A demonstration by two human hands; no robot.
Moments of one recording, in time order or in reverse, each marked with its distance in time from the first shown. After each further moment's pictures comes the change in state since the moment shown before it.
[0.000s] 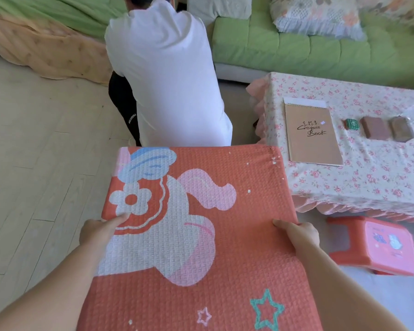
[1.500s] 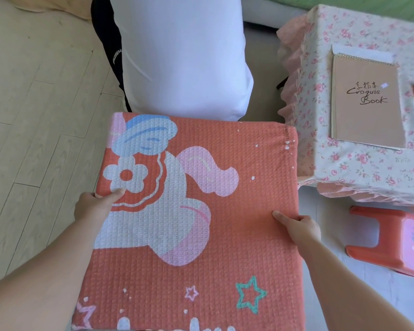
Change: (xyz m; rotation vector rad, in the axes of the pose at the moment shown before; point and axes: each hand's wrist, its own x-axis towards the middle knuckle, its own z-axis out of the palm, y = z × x) left_hand 0.129 -0.050 0.072 0.201 0.096 -0.093; right_hand 0.100 0.028 0.094 -0.156 -0.115 0.040
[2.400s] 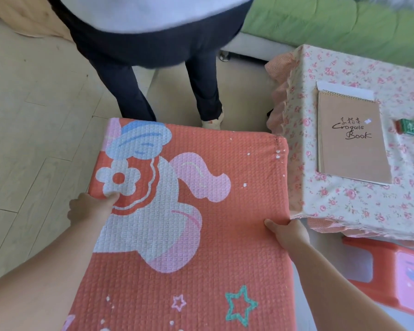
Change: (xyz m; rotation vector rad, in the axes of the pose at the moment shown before) left_hand 0.024 0.079 0.042 0.225 0.172 0.012; right_hand 0.042 -0.075 -0.013 -0.128 -0.005 -0.110
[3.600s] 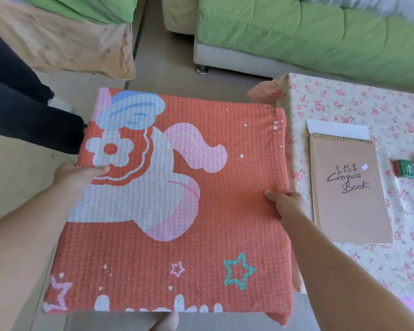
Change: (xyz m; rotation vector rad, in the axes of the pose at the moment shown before) left_hand 0.084 0.276 -0.013 -0.366 -0.287 0.128; right_hand 0.151 -0.194 -0.061 0.456 0.079 0.085
